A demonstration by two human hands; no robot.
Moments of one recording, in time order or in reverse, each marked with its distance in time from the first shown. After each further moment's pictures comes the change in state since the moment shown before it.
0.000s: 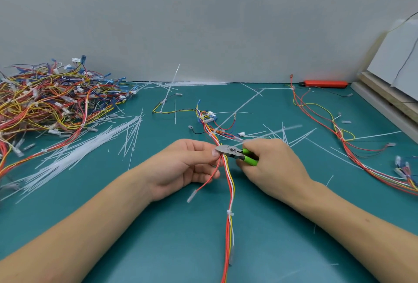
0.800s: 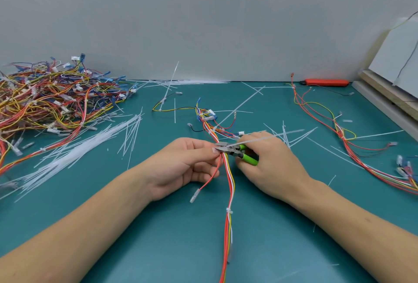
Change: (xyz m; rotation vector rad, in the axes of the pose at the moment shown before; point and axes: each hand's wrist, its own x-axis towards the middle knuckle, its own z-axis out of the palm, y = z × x) left_hand 0.002 -0.002 -0.001 0.022 0.004 0.023; right_hand 0.004 -0.006 -0.005 0.086 -0.020 -0.084
